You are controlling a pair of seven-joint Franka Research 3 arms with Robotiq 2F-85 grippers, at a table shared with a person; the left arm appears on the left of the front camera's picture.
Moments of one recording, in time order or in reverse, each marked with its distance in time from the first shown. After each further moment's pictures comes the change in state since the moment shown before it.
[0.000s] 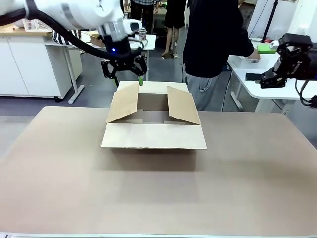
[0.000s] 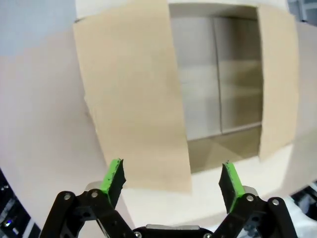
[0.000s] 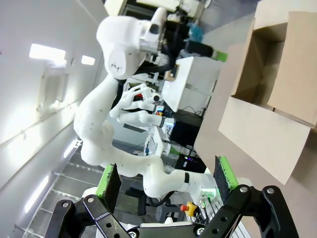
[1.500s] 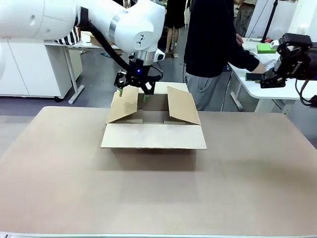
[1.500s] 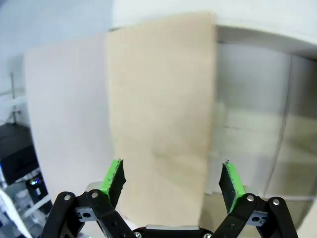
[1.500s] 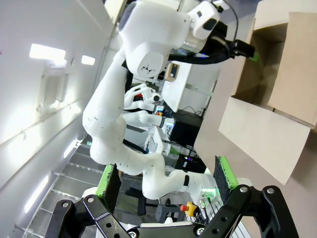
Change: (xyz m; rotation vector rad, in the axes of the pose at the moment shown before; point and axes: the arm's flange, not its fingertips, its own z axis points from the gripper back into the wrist) left arm 0.025 -0.047 -0.078 0.459 -0.025 0.155; right arm 0.000 0.000 0.000 0.000 0.000 0.001
